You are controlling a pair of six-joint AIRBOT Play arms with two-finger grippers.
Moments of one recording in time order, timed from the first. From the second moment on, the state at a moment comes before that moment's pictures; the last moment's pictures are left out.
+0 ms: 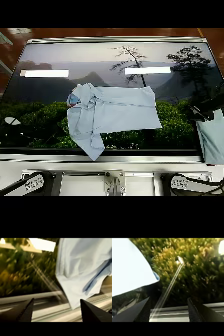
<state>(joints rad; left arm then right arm) 0.35 -1.20 0.53 0.84 -1.24 -1.23 -0.46 -1.45 1.27 -1.24 1.50 1.50</state>
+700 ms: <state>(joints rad) 0.25 -1.27 0.42 0.61 -0.93 -1.13 -0.41 -1.44 1.17 -1.21 1.43 1.49</state>
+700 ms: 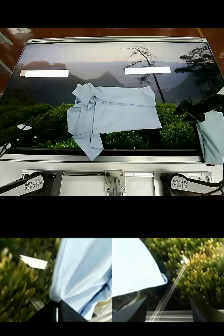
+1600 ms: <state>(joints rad) 0.24 -1.26 0.49 0.60 -1.04 -1.04 -0.29 -1.65 1.02 -0.99 1.27 1.41</state>
